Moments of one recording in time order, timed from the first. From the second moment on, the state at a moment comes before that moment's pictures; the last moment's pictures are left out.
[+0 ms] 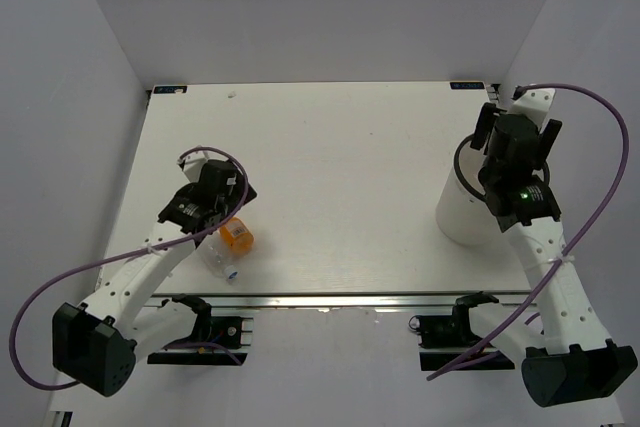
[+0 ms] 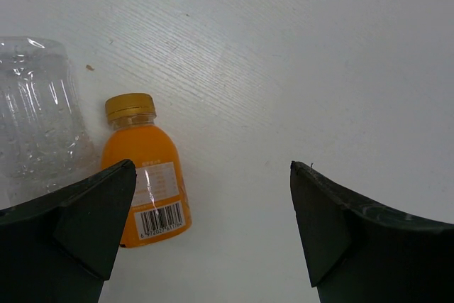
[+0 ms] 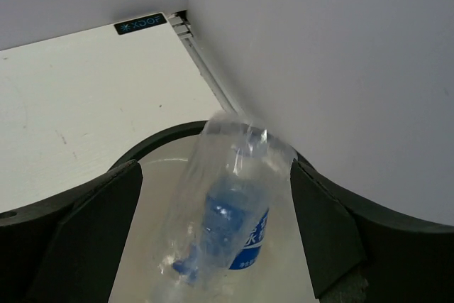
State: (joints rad) left arm -0.42 1.02 0.80 -0.58 -0.42 -0.86; right arm 0.20 0.98 1.09 -0.36 0.69 0.01
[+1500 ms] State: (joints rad) left arm -0.42 1.34 0.74 -0.52 -0.38 -0.99; right arm 0.22 0.99 1.10 -0.37 0.02 0.11
